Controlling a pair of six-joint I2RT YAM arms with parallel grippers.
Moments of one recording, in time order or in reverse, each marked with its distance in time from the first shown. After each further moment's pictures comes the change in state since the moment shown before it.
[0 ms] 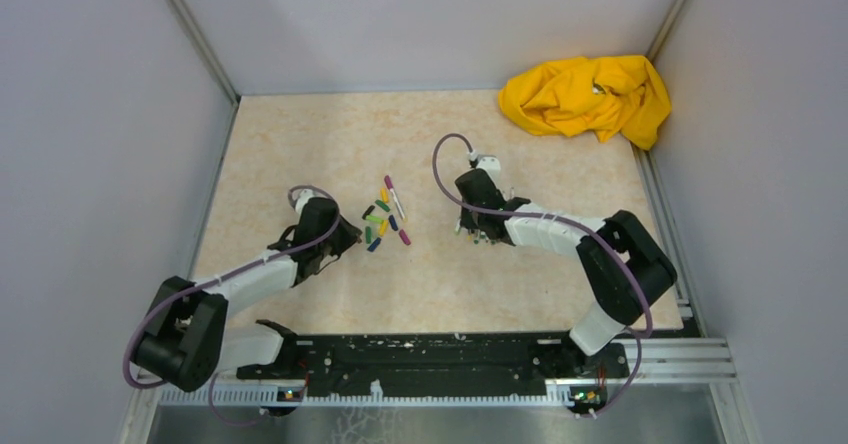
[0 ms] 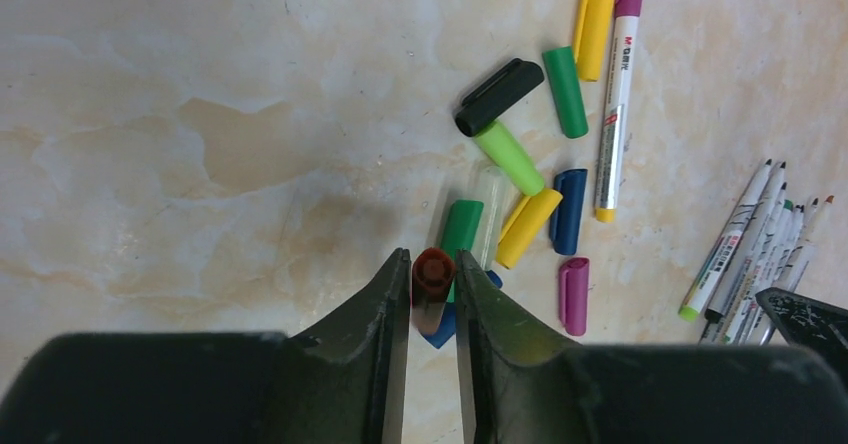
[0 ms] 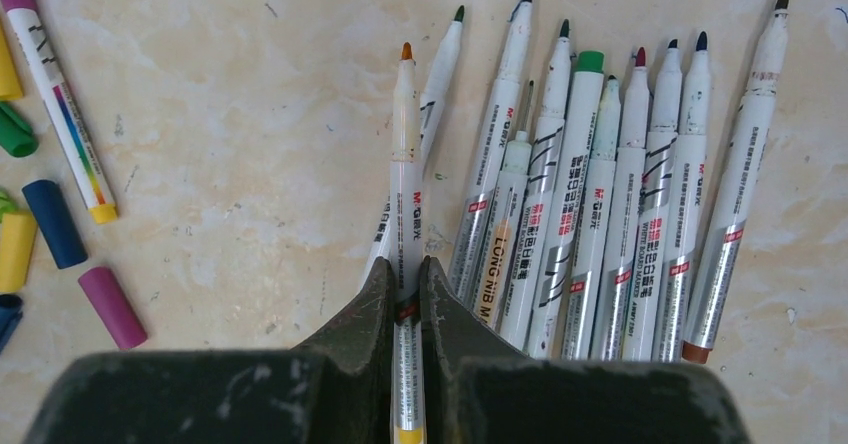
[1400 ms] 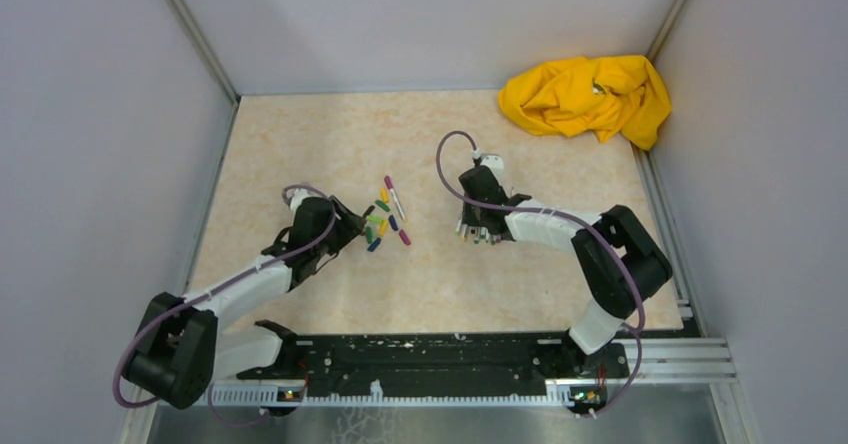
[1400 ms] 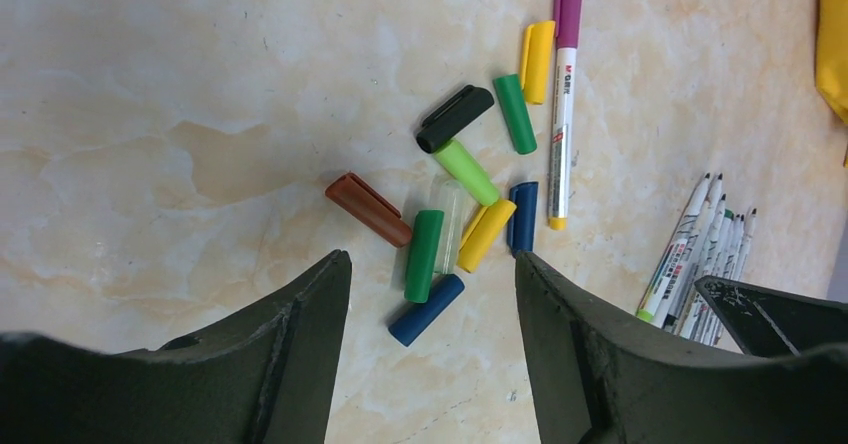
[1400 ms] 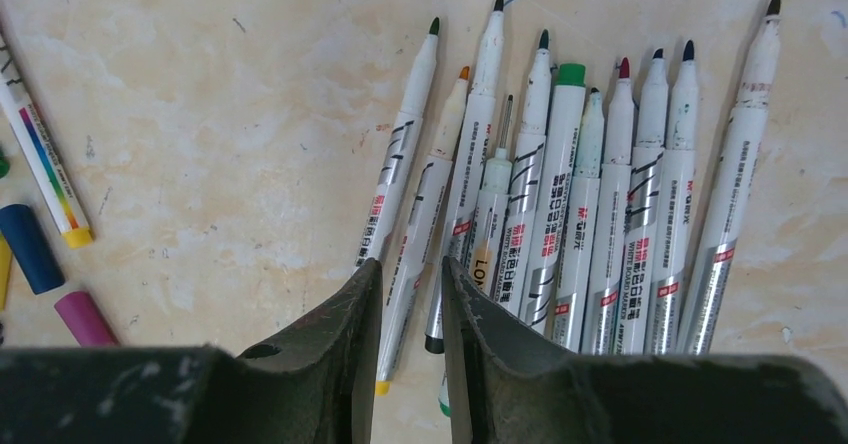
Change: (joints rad) left arm 0.000 -0.062 -0.008 0.005 -0.013 -0.008; right arm -0.047 0.055 0.011 0.018 -0.035 0.010
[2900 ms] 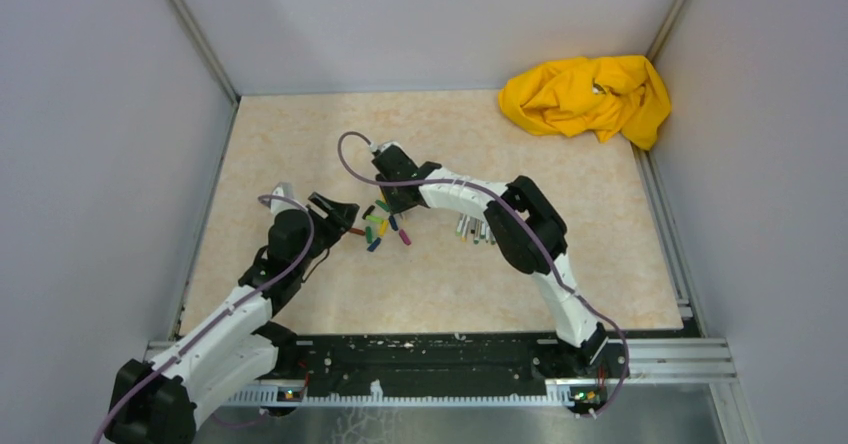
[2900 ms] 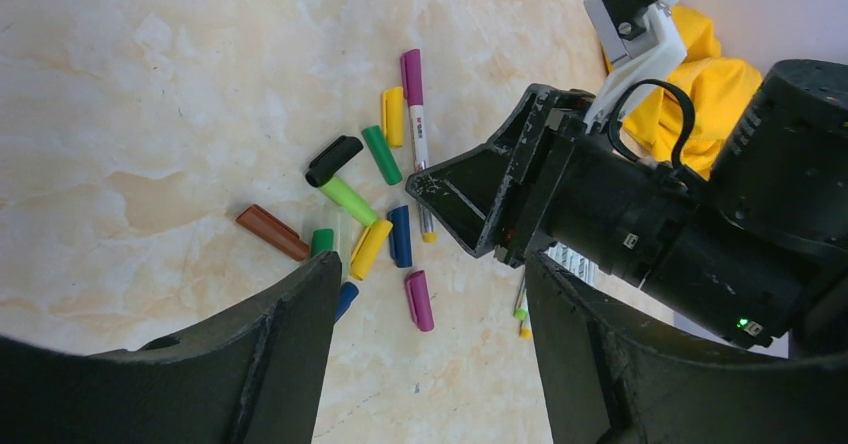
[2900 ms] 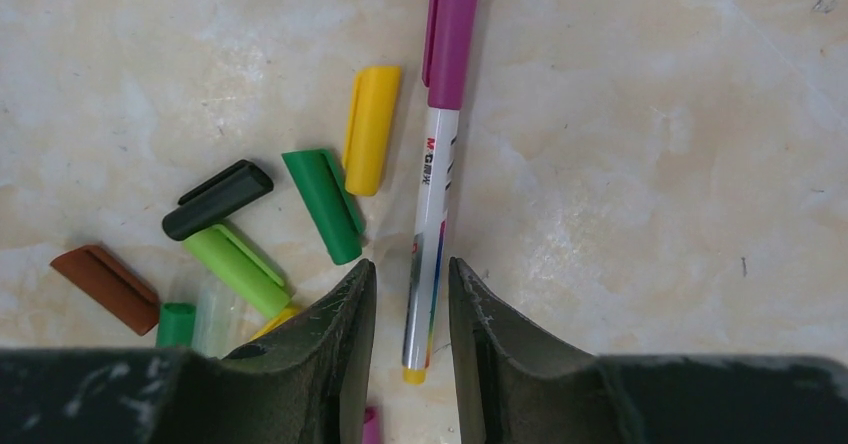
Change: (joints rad) left arm 0.000 -0.342 -0.076 0.036 -0.004 -0.014; right arm 0.213 0.551 0.794 -0.312 -0.141 -0.262
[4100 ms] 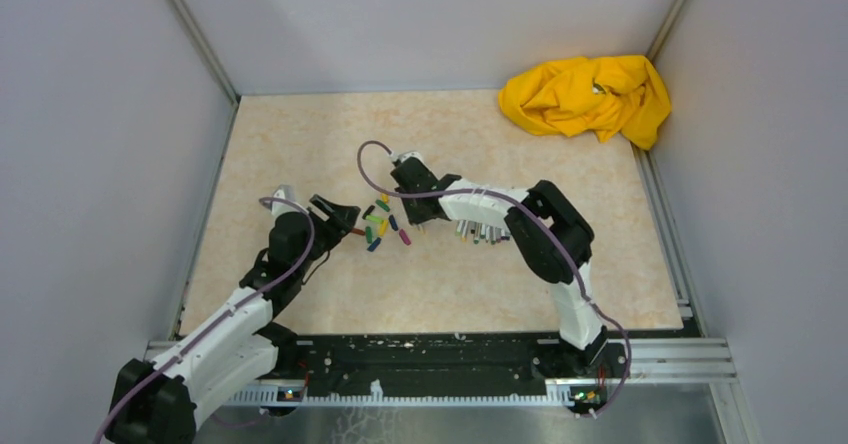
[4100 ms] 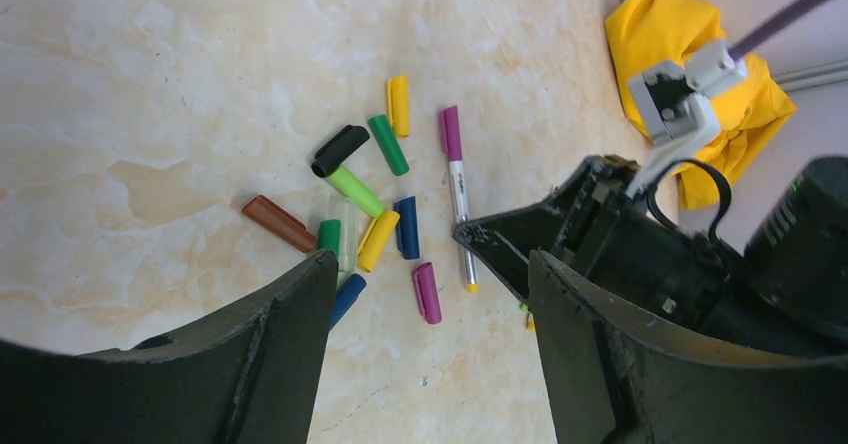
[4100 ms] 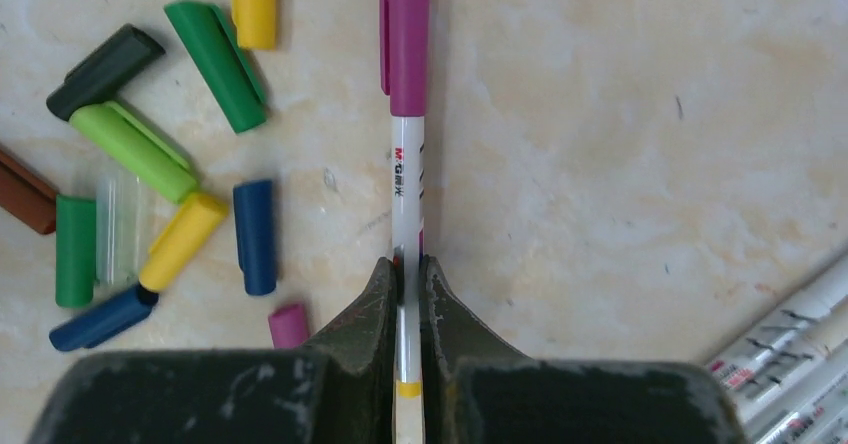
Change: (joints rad) left arm 0.000 -0.009 -0.029 0.016 0.006 0.003; right arm -0.012 -0.126 -0.227 0.067 0.034 0.035
